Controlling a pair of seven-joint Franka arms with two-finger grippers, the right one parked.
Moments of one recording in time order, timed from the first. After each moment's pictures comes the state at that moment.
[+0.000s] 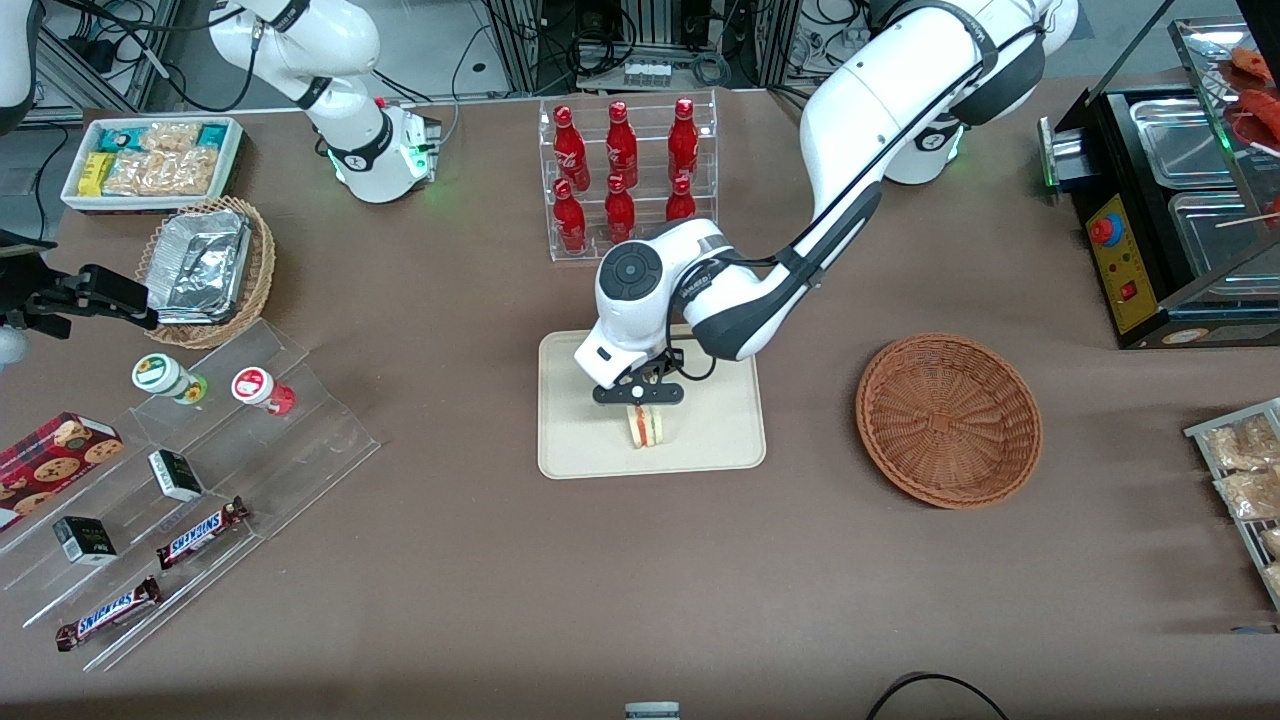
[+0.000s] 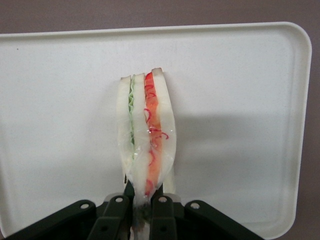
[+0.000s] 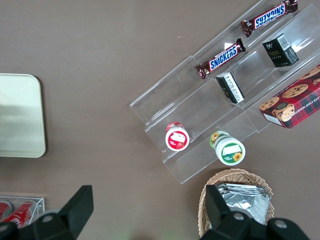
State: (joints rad) arm -0.43 0.81 -0.52 -1.41 0.40 2.10 -1.03
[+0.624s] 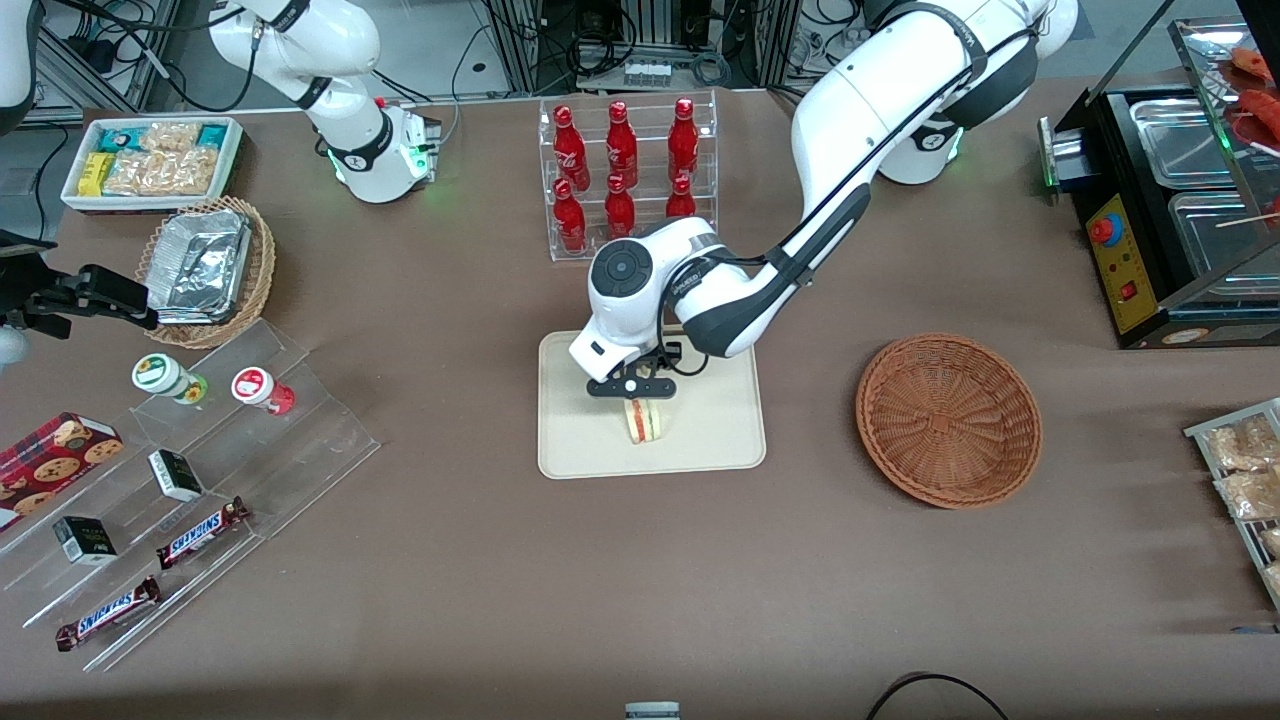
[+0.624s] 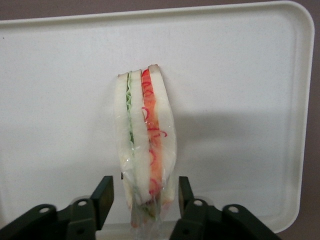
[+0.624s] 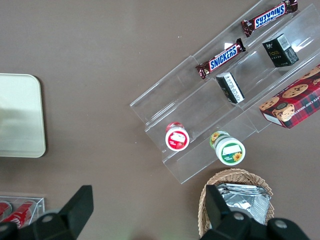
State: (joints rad) arm -0.45 0.81 -0.52 -1.42 0.40 2.10 -1.03
